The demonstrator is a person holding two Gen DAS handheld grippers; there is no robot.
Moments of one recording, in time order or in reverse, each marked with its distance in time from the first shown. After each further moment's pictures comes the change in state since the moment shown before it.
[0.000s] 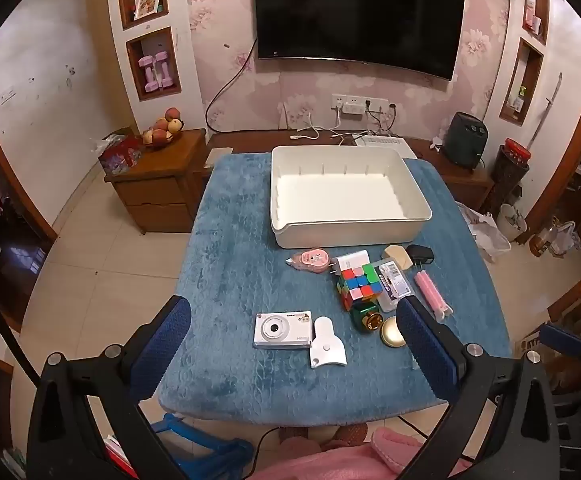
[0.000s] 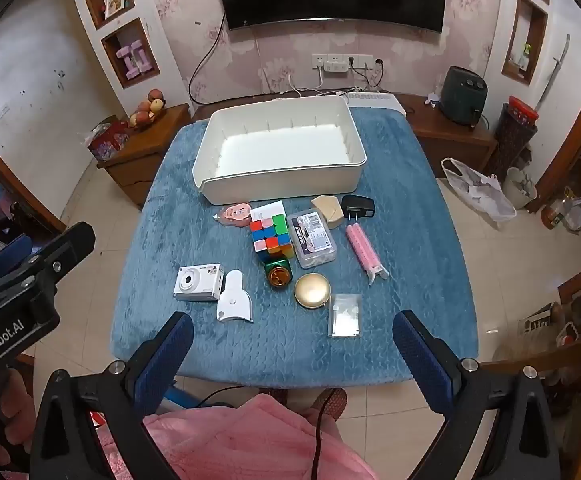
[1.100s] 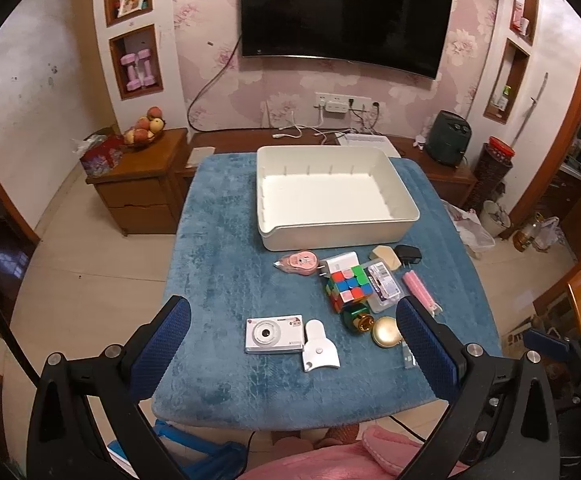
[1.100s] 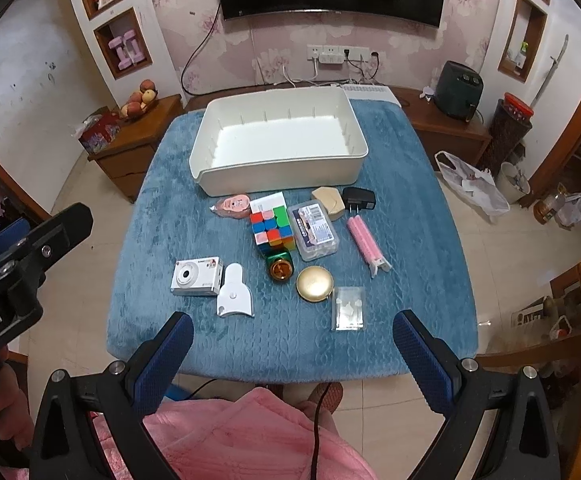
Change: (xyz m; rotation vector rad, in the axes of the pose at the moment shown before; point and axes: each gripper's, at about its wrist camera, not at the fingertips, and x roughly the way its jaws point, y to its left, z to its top) left arm 0.007 0.012 0.006 0.026 0.019 -0.077; right arm 0.009 0.020 0.001 -0.002 0.042 -0.043
